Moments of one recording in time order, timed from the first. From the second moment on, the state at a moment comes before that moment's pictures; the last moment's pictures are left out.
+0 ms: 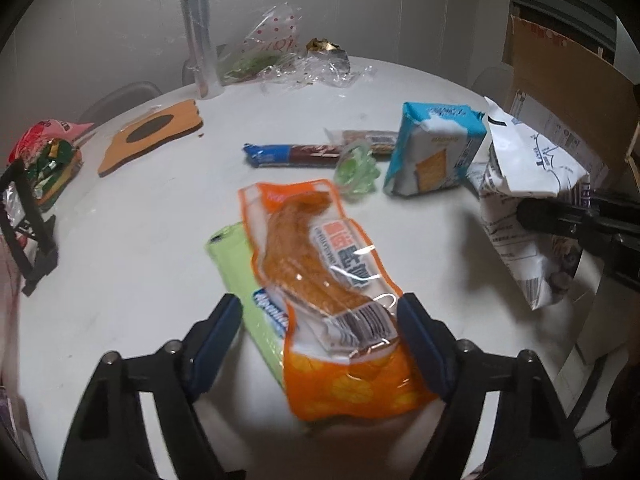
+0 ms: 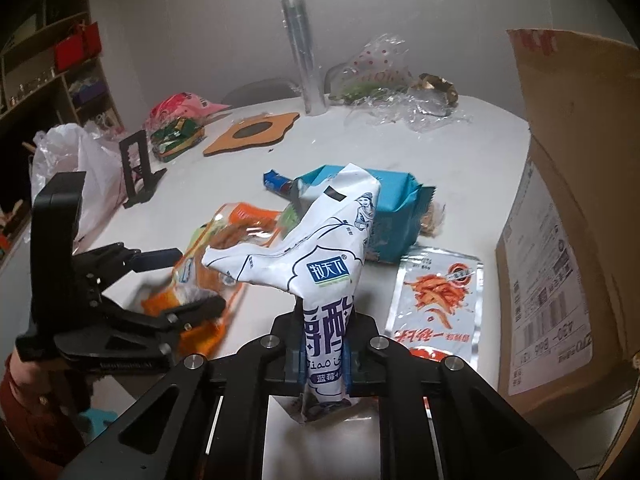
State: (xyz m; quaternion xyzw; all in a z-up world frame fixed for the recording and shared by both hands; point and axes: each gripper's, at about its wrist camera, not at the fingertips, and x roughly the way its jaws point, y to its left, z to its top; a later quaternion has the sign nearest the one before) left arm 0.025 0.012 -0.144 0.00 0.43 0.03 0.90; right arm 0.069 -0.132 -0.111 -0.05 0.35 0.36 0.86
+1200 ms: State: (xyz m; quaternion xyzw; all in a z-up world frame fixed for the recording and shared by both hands) left arm 0.019 0.006 -0.146 0.02 0.43 0.04 0.90; right arm 0.072 -0.100 -0.134 -0.14 0.35 0.37 0.85
